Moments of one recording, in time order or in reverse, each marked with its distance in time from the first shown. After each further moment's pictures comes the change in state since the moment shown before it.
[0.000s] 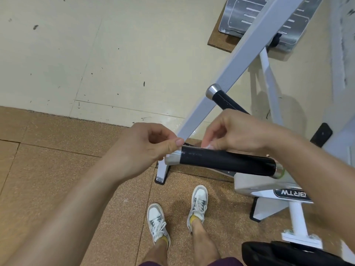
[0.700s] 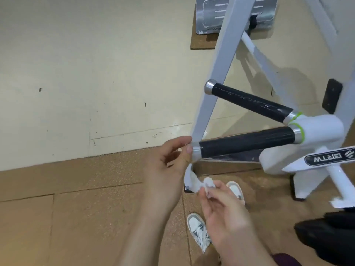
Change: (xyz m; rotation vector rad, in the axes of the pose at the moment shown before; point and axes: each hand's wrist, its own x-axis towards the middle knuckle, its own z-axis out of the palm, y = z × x) left_hand -0.029 -0.020 0.026 -0.235 0.233 0.119; right_hand -0.027 -0.072 0.188 2.340 0.852 0.431
